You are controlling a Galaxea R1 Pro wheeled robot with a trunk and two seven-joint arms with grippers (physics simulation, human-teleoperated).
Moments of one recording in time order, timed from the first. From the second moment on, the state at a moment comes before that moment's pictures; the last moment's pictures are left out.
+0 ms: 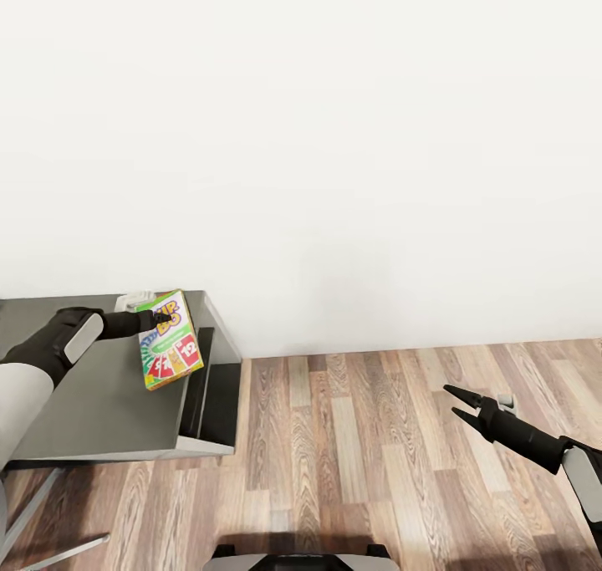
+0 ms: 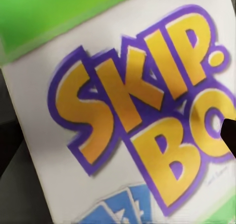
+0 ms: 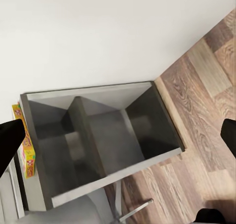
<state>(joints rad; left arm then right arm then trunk) -1.13 0.43 -0.31 -0.49 0.58 0.59 -0.24 -0.45 -0.34 -0.42 -0.91 -0.59 0.87 0.85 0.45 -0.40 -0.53</state>
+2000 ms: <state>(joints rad) -1.13 0.68 -0.29 -0.50 0.59 0.77 -0.61 -0.45 -0.33 -0.41 -0.91 -0.59 0.86 0.85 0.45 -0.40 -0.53</state>
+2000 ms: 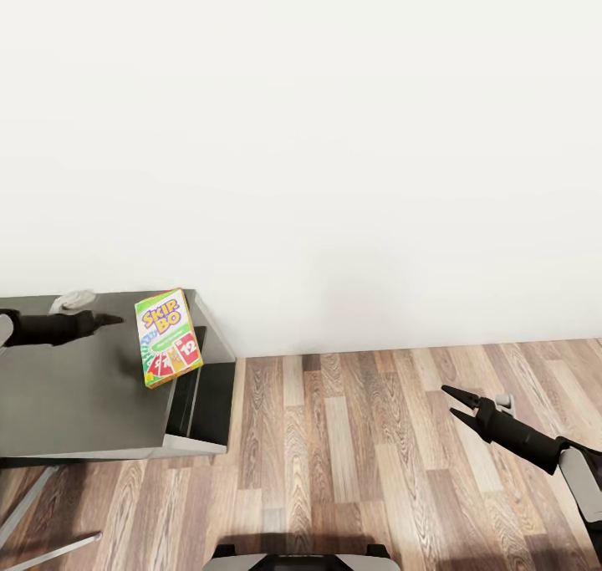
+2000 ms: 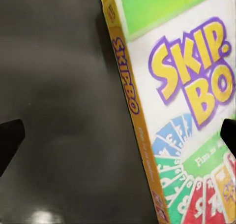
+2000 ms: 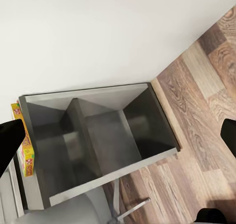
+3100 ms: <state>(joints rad) -0.88 0.80 -0.31 -0.49 0.59 0.77 -1.57 -0.45 -0.27 -0.40 -0.95 -0.59 0.86 0.85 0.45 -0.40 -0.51</state>
